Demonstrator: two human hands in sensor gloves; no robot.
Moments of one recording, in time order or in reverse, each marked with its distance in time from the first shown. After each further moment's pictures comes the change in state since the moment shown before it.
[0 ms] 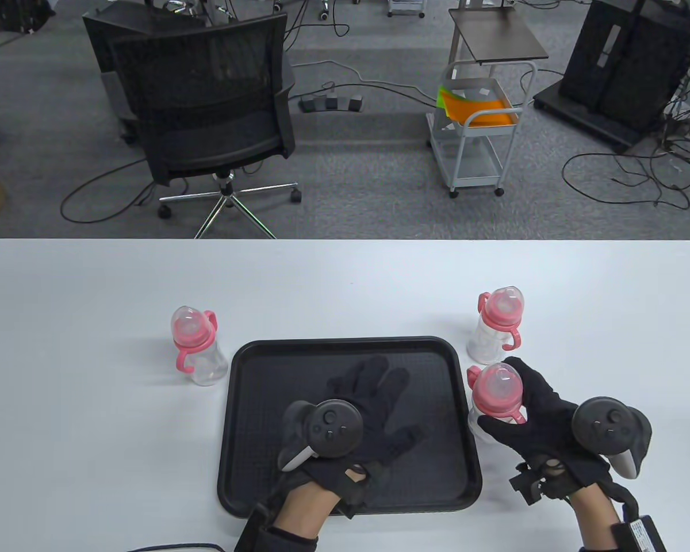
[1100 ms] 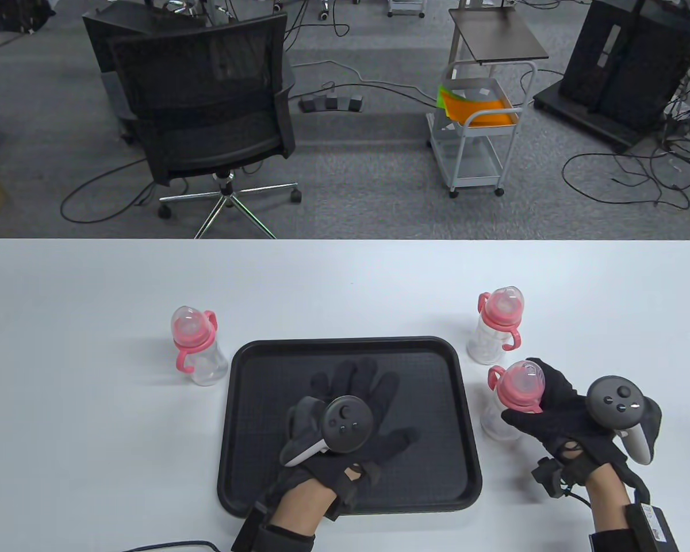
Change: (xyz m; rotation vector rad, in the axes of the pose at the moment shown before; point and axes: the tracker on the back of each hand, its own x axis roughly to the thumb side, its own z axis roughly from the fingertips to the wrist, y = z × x) left_hand -0.005 -0.007 -0.002 -0.150 0.093 -0.174; right_hand -0.070 -0.004 -0.005 0.103 0.255 -0.002
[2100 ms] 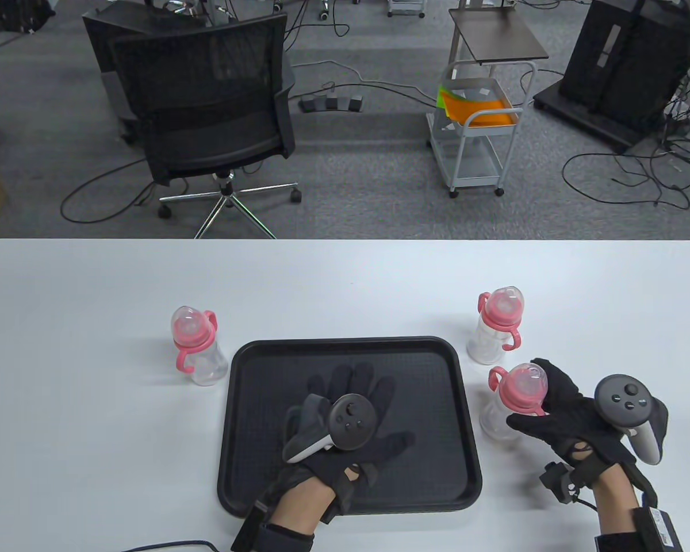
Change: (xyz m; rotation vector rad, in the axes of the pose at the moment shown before) left_hand -0.002 -0.005 -0.003 -0.096 0.045 -0.058; right_hand -0.005 -0.008 0.003 0.076 0.031 -0.050
